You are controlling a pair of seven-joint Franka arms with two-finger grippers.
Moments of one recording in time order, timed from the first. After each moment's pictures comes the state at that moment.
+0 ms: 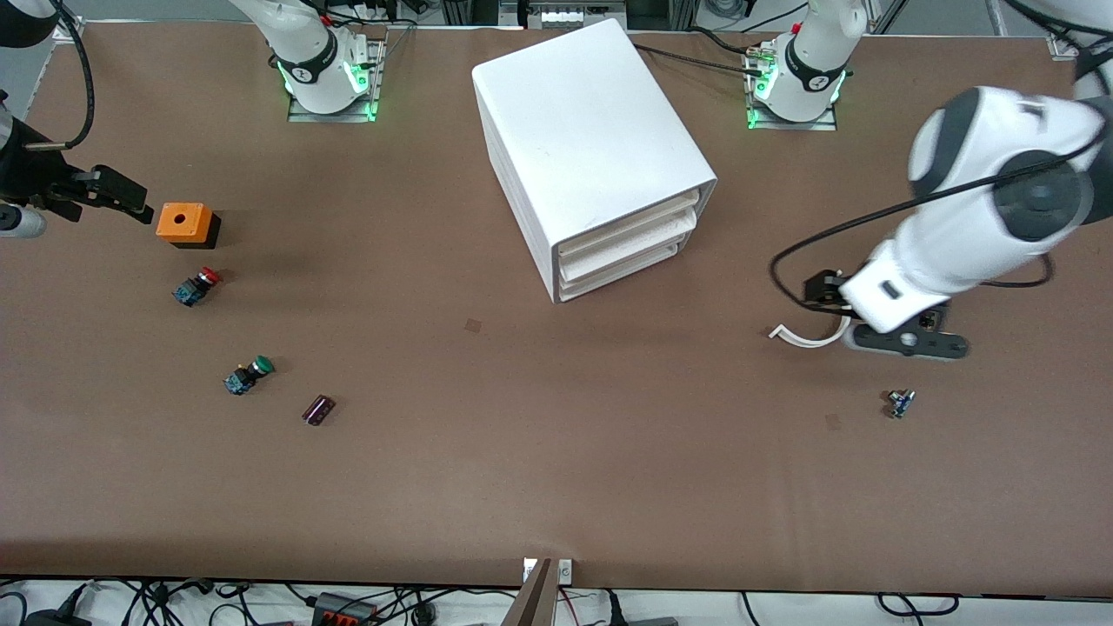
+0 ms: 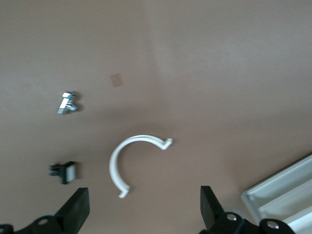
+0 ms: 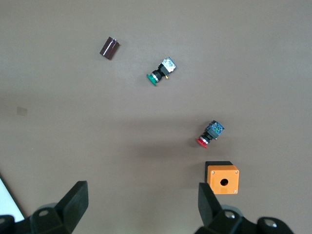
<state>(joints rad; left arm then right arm) 0.13 0.29 -0.32 -1.52 0.13 1.72 -0.04 -0.04 -0.05 -0.02 -1.75 -0.01 1.68 -0.03</state>
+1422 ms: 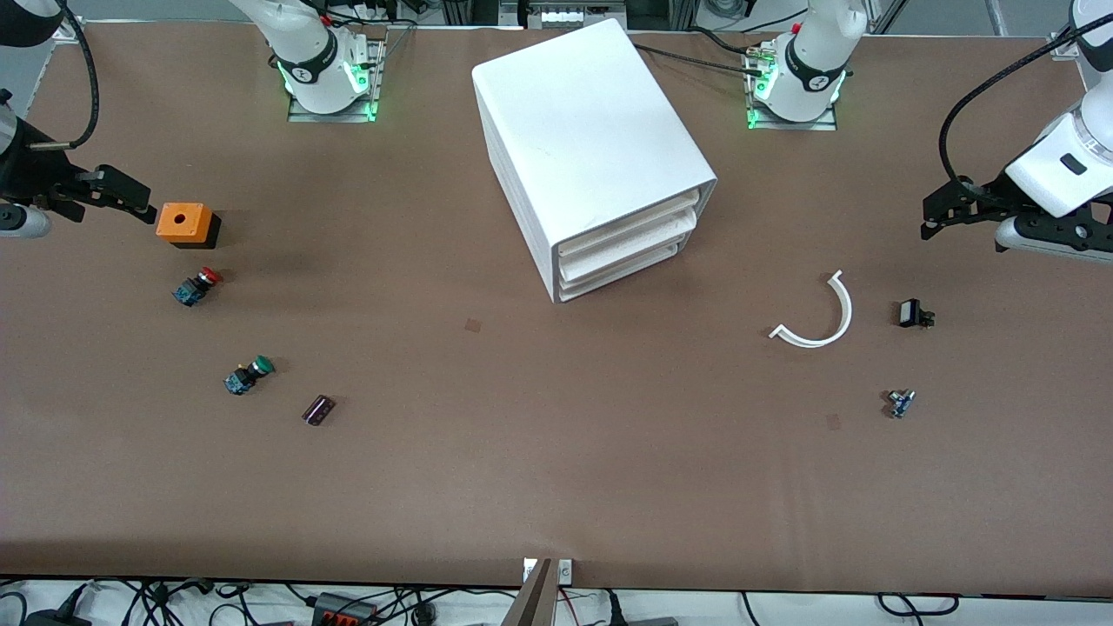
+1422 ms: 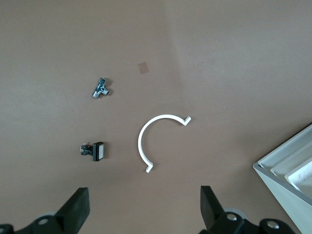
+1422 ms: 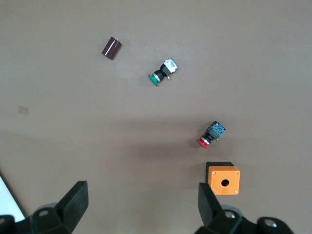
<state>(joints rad) 0.01 -0.05 -0.02 -1.78 -0.02 1.75 0.17 -0.04 -0.05 -0.01 -1.75 -0.01 1.68 -0.03</state>
